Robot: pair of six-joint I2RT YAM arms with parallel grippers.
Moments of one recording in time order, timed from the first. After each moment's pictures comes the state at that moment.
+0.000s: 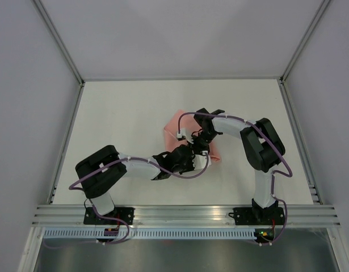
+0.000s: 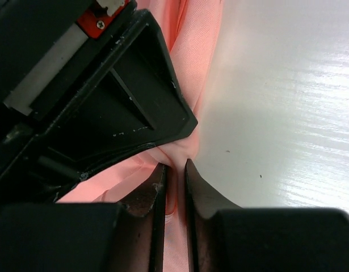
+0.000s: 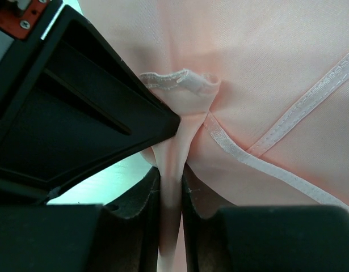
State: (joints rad) left arm -1.04 1.73 0.77 0.26 -0.08 0.50; right arm 0.54 2.01 1.33 -0.88 -0.64 -0.91
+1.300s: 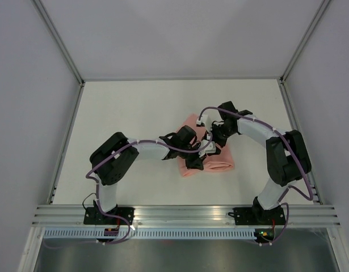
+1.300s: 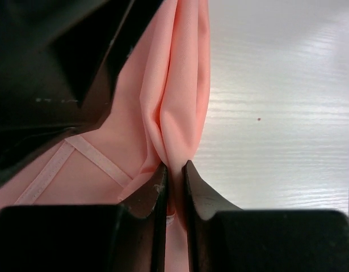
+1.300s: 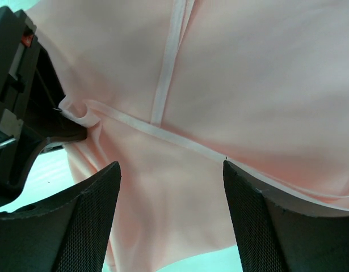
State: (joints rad) left arm -0.86 1.91 1.06 0.00 0.58 0.33; right arm 0.35 1.75 1.17 -0.72 -0.54 -0.72
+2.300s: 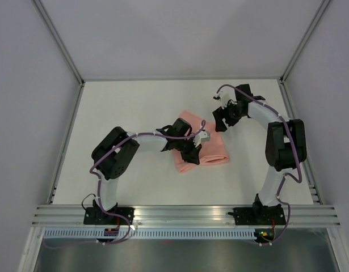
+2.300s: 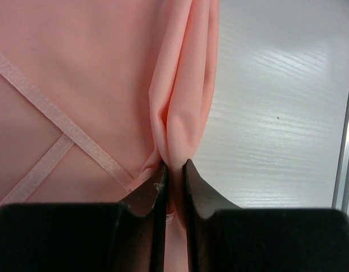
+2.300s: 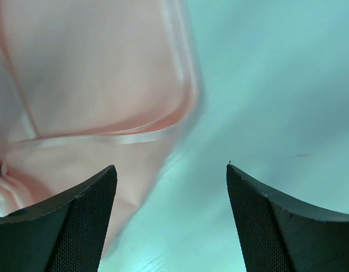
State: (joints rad) left arm -0.78 1.98 1.16 -0.10 0.67 0.24; right arm 0.17 1.89 1.34 -0.61 -0.47 -0.50
